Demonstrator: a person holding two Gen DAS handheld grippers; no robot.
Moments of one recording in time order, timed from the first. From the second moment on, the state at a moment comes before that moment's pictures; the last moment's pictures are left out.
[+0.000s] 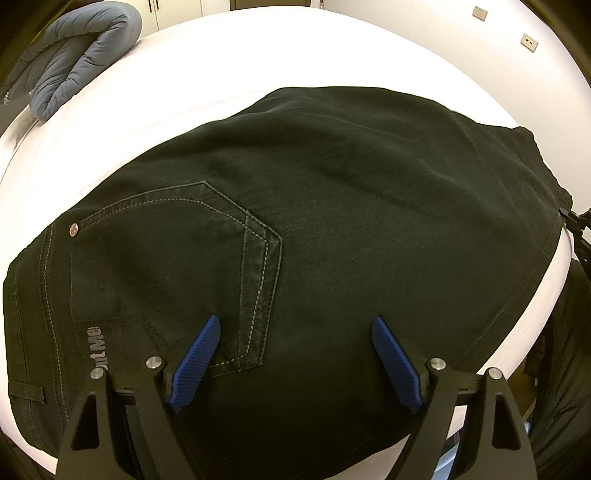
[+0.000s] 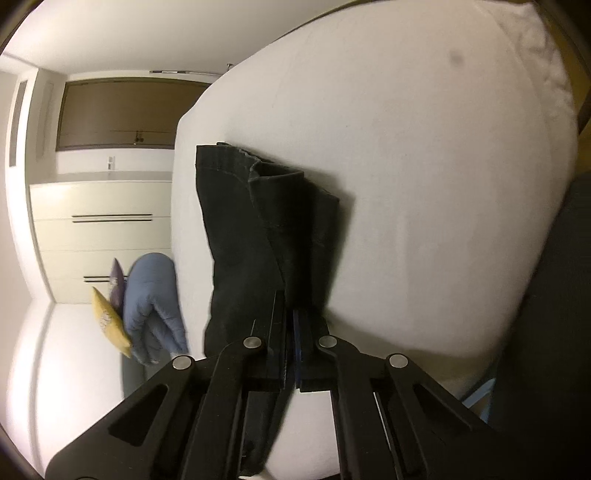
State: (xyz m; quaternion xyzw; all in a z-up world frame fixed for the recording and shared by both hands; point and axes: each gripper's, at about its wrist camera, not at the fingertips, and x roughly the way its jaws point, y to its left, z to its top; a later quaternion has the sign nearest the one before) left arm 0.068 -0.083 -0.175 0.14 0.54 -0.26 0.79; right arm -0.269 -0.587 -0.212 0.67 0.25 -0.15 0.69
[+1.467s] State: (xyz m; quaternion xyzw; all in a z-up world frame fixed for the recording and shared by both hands) left arm 0.117 0.035 -0.157 0.01 0.51 -0.19 0.84; right arm -0.010 -0.444 -0.115 0.41 0.40 0.06 0.81
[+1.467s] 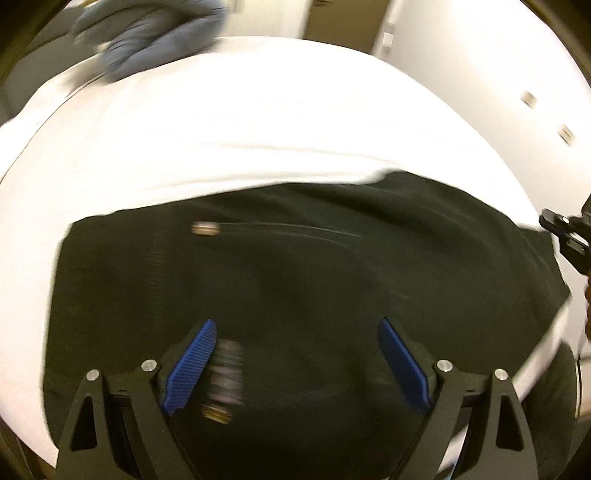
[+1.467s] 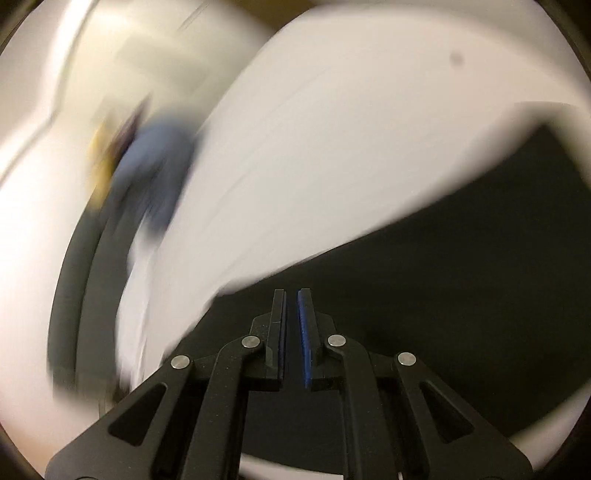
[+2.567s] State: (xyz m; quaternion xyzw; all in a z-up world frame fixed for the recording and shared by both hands) left arm 0.116 0.055 -0.186 0.05 0.50 -0.19 0.84; right arm 0.049 -0.384 -0.215 0.50 0.42 0.07 0.76
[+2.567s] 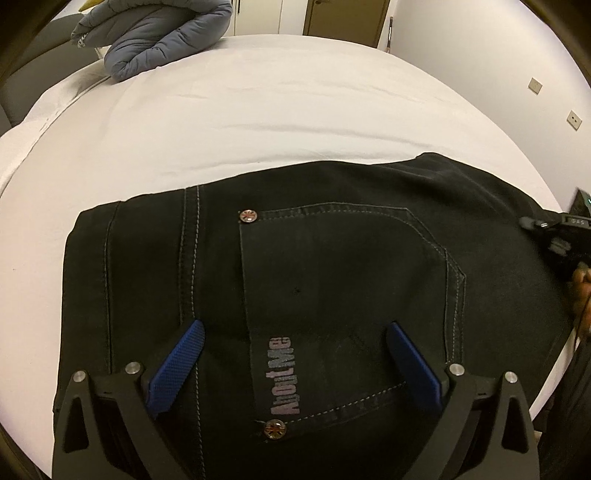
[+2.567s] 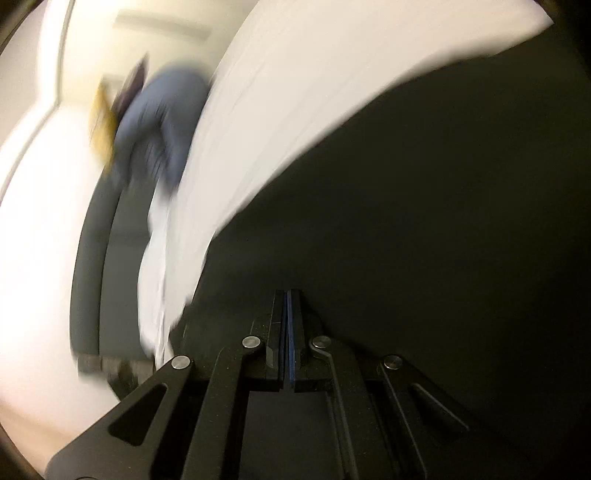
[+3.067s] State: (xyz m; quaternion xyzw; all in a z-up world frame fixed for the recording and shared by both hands) left arm 0.096 -0.022 -0.153 0.03 0.49 -0.18 0.85; right arm -0.059 -0.441 -0.169 0.56 0.29 0.01 0.78
